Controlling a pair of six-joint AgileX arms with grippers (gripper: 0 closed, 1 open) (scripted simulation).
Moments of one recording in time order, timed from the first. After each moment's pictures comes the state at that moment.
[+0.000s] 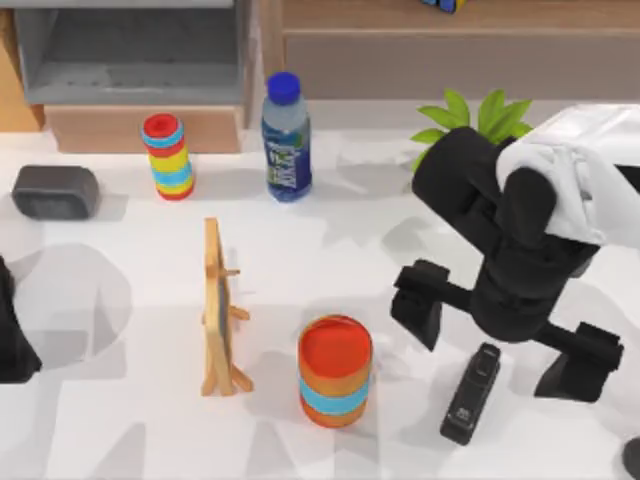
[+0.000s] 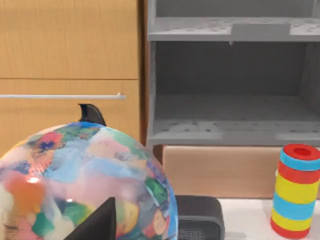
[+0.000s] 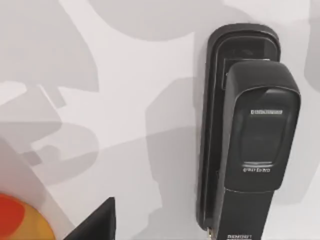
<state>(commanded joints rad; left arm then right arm) 0.00 0.00 0.00 0.00 0.00 0.00 0.66 1.78 1.17 -0.96 0.00 1.14</state>
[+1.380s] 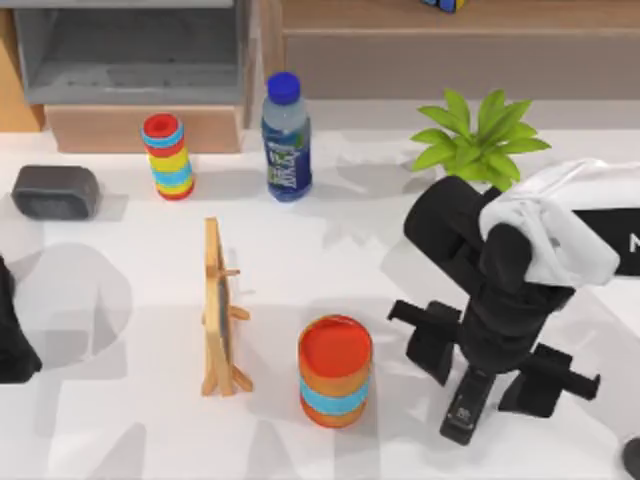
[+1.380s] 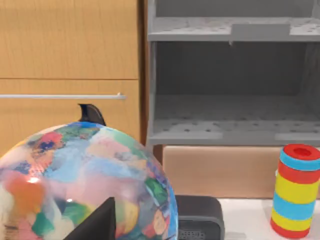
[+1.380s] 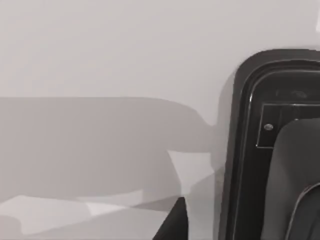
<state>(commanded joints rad) 0.00 0.00 0.00 0.00 0.00 0.00 0.66 1.87 1.07 -0.76 0.00 1.15</state>
